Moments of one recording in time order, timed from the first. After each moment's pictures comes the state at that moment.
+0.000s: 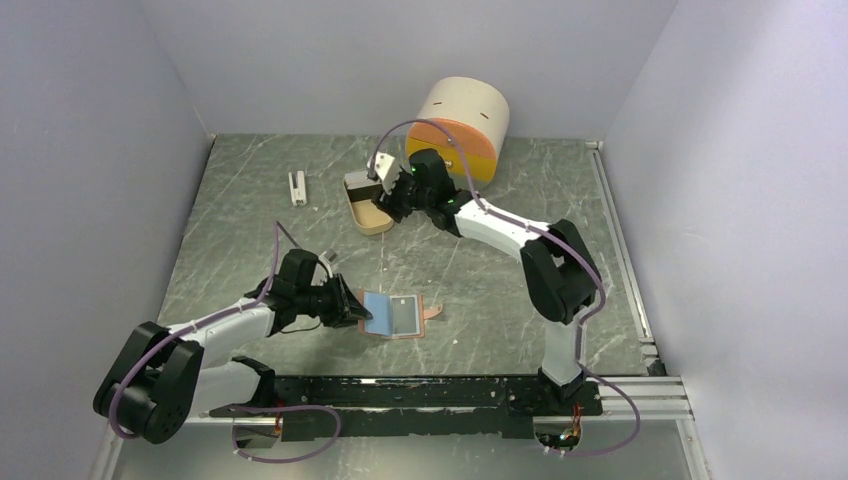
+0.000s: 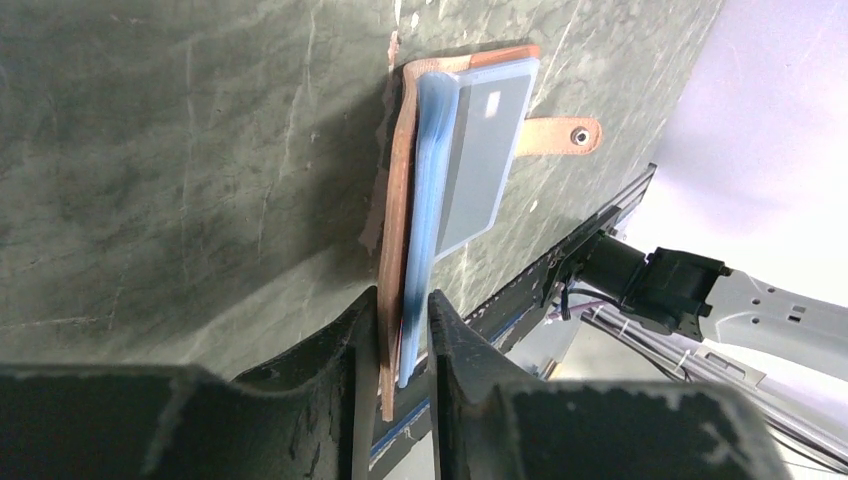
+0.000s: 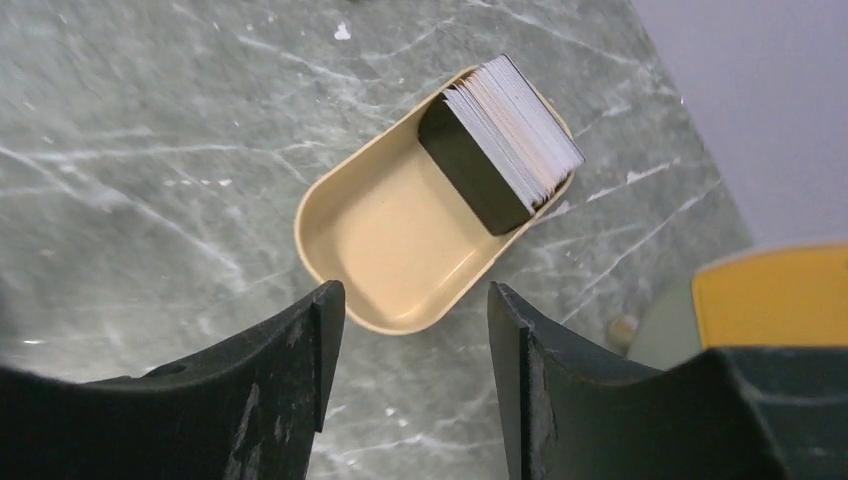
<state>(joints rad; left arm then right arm) -0.43 1.18 0.34 -0.01 0.55 -0.93 0.66 1.90 1.39 0.07 -0.29 -0.42</state>
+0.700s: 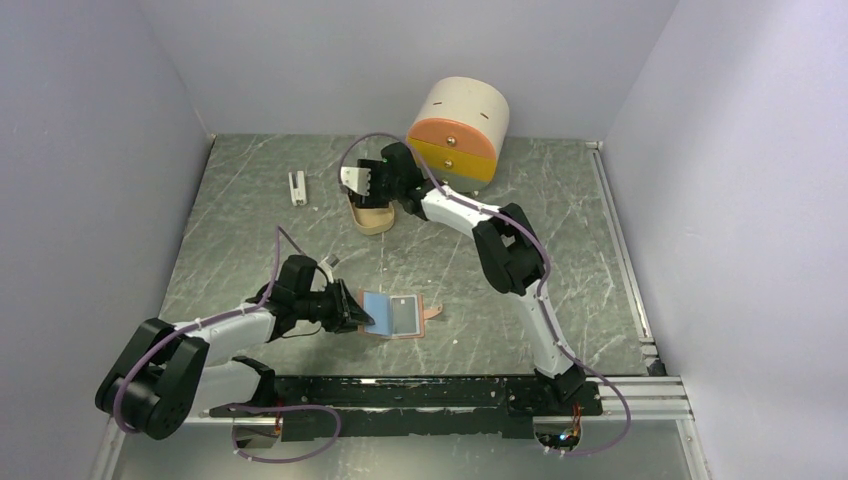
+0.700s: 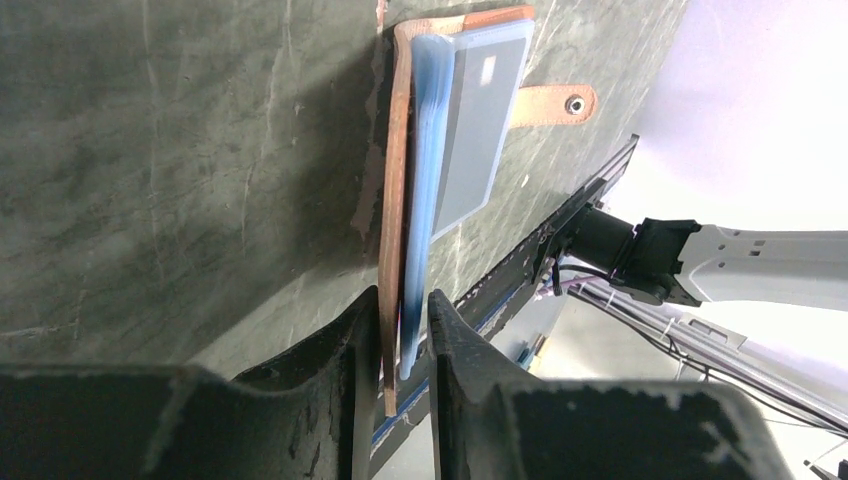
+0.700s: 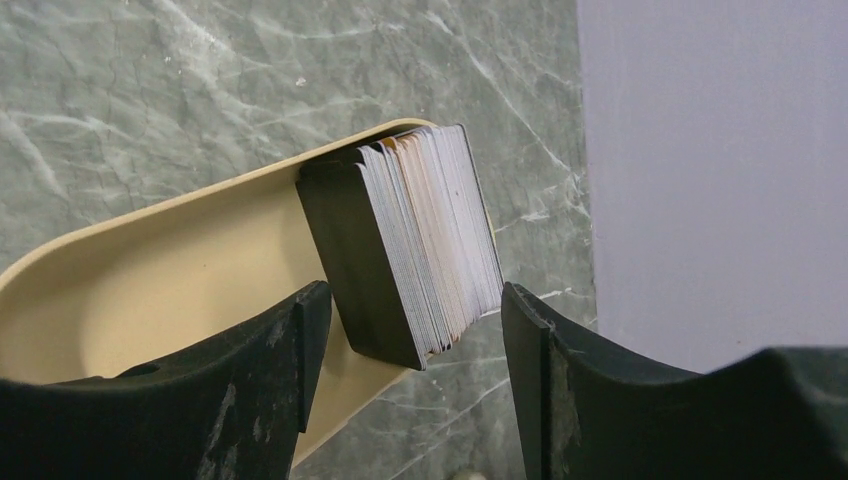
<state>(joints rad) -0.43 1.19 0.27 0.11 0.62 -0.94 0.66 2.35 1.84 0.02 -0.31 -0.97</state>
